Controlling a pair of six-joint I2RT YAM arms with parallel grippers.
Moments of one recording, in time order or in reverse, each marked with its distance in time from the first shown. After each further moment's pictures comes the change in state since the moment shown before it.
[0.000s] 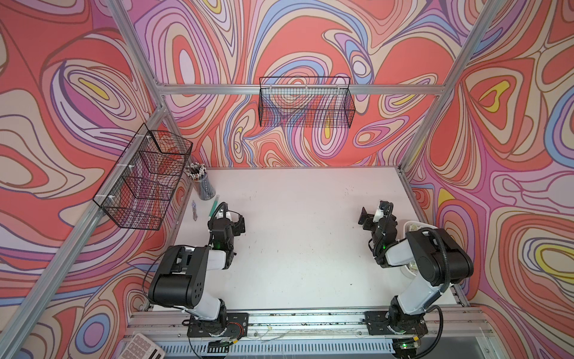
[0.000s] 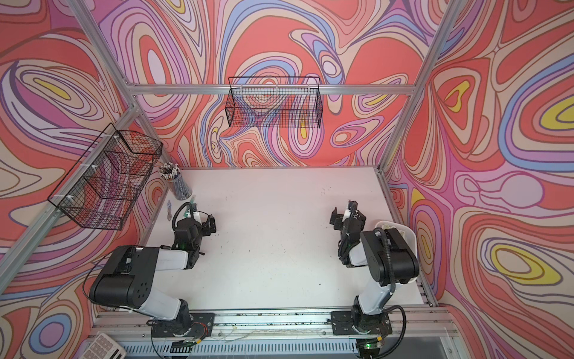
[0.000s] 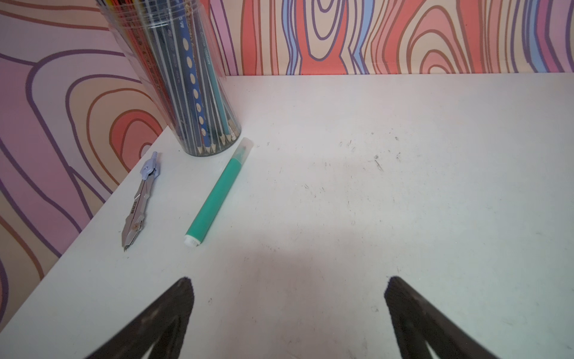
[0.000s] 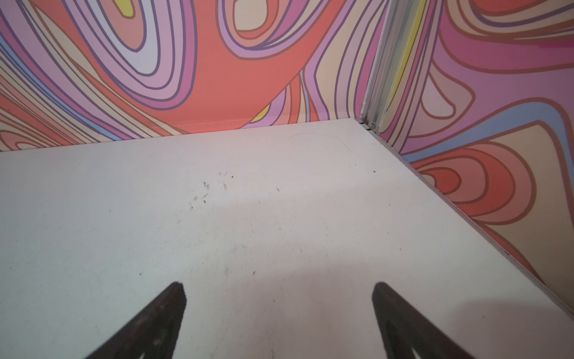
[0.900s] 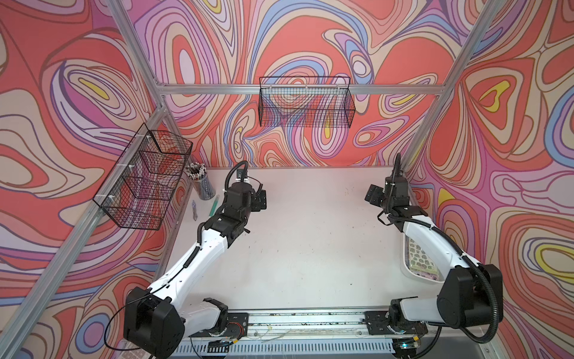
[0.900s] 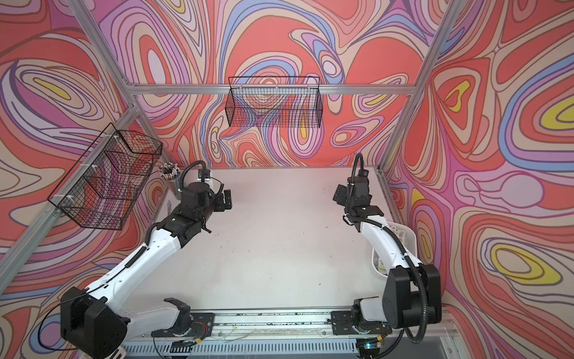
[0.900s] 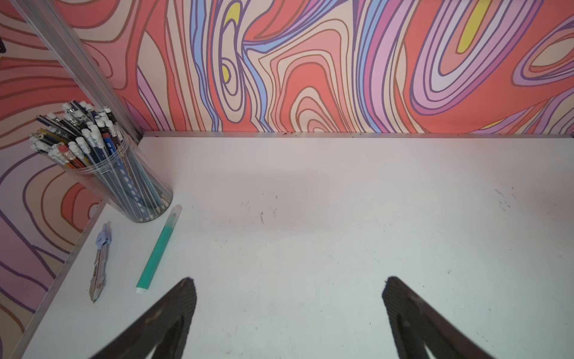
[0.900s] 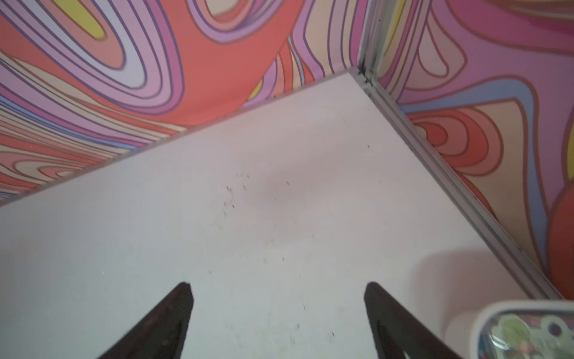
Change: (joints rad) left arm -0.333 -0.328 0.678 -1.134 -0.083 -0.225; right arm -0.014 -0.338 0.637 -1.423 -0.041 0.297
